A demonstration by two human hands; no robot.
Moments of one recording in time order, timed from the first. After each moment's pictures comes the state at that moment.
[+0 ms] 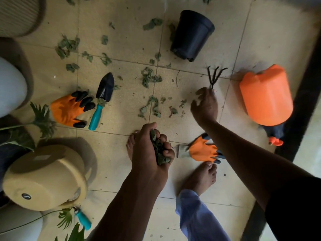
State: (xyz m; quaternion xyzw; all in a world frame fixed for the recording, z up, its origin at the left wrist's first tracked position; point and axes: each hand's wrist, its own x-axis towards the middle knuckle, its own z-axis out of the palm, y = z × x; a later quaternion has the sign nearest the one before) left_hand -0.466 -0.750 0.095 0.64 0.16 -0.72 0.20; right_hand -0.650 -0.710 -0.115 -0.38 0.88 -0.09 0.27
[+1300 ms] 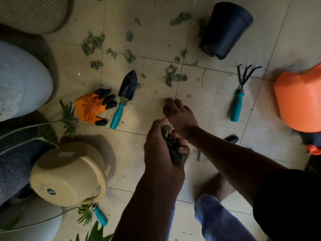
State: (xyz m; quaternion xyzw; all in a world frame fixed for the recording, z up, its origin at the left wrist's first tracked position) left_hand -0.435 -0.770 0.087 0.64 0.16 -0.71 0.25; right_hand -0.511 -0.739 -0.132 -0.72 0.64 0.05 0.26
